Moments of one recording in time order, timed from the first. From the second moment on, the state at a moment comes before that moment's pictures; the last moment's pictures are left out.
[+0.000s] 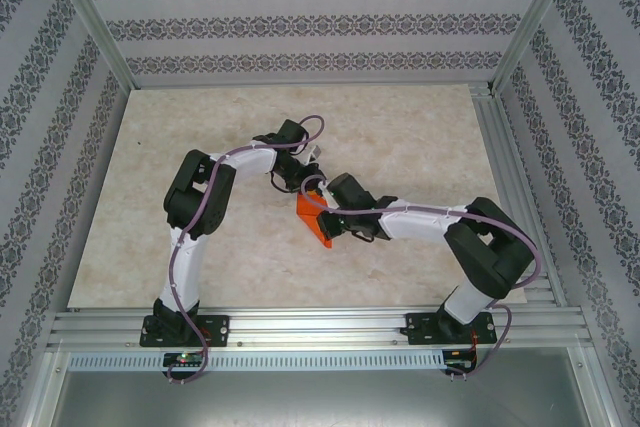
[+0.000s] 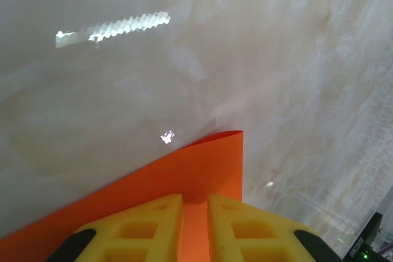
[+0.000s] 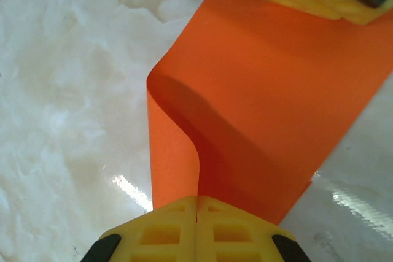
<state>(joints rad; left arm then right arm) -0.49 2.19 1.52 -0.53 0.62 -0.50 0.77 1.63 0.81 -0.10 -0.17 0.30</state>
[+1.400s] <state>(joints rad) -0.49 2.20 1.53 -0.54 0.62 -0.49 0.70 1.73 0.85 -0.13 -0.22 0.37</state>
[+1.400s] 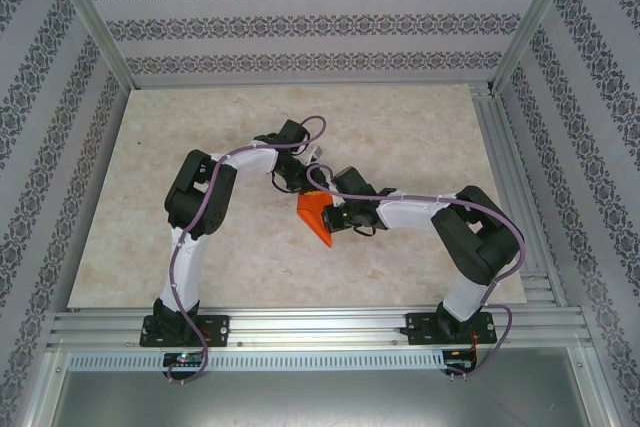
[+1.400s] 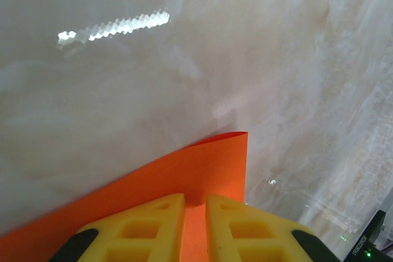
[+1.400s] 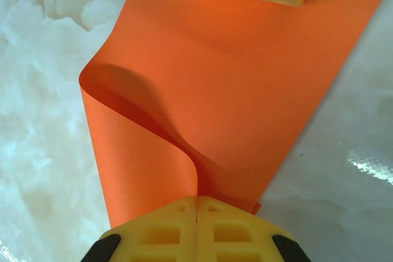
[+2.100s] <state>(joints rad) -0.49 2.20 1.53 -0.54 0.62 -0.48 0.70 1.73 0.85 -0.14 -0.21 0.38</state>
